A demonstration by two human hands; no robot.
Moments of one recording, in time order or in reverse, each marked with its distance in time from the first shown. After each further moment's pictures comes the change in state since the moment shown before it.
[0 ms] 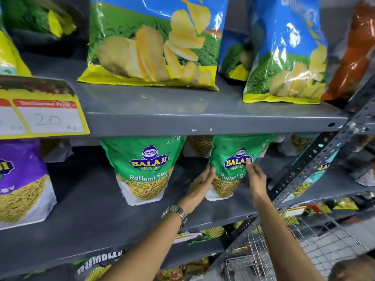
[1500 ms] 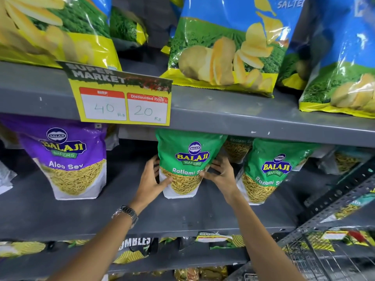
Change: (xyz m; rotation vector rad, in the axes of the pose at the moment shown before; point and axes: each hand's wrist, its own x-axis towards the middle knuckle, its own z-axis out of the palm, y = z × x) left_hand -0.083 -0.048 -0.195 0.192 0.559 0.228; right_hand -0.079 -0.012 0.158 -0.060 -0.541 -0.207
